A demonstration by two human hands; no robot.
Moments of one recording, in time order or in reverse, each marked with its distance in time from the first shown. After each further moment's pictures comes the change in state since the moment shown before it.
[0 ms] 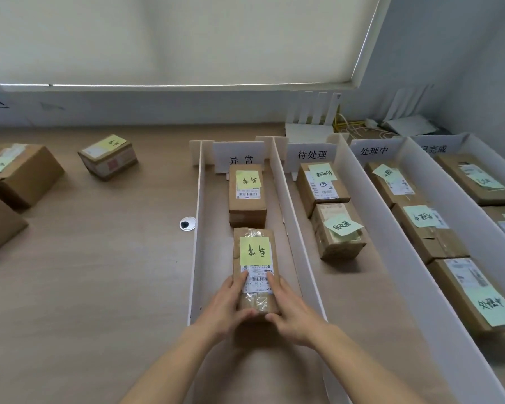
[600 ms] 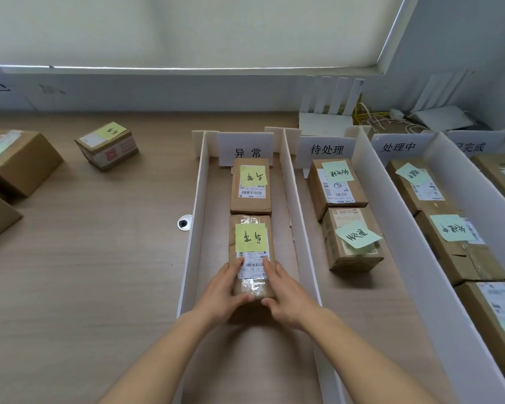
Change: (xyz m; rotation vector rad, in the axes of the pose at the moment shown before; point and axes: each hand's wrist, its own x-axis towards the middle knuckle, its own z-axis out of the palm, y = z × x) left_hand 0.063 -0.013 -0.008 -0.051 0.082 -0.096; right_hand 0.071 0.011 -0.028 -0.049 -0.054 -0.006
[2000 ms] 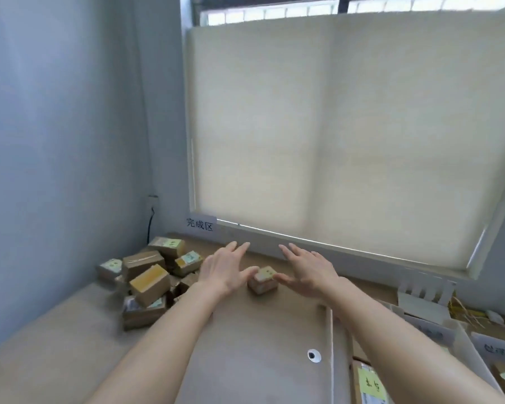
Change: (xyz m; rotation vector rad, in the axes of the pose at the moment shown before) left_hand -0.348 0.157 -0.481 0.581 0.687 -0.119; right_hand -0.183 -0.531 -0.198 -0.643 0.430 -0.388
